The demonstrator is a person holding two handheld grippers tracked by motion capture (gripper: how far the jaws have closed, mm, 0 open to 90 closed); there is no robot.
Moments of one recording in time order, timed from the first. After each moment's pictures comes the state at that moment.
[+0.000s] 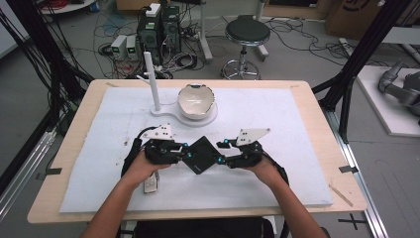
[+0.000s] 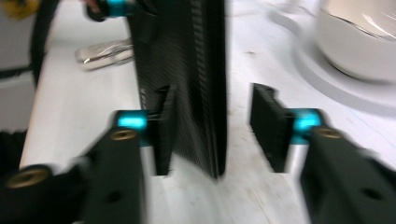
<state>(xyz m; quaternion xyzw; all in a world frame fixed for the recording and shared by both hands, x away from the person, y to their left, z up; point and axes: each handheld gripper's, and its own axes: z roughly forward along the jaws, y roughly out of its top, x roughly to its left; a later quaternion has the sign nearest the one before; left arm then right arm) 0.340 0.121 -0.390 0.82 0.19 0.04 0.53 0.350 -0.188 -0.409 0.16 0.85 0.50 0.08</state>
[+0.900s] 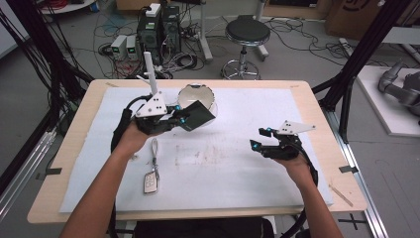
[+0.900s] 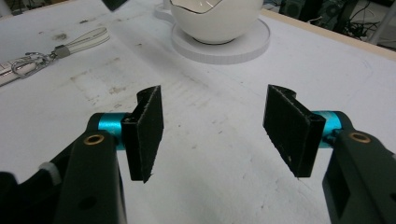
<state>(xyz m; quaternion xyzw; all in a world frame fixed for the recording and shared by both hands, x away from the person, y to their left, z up) 0.379 0.134 -0.309 0.82 0.10 0.23 0.51 0.349 -0.283 -0.391 0.30 0.80 0.49 0.17</state>
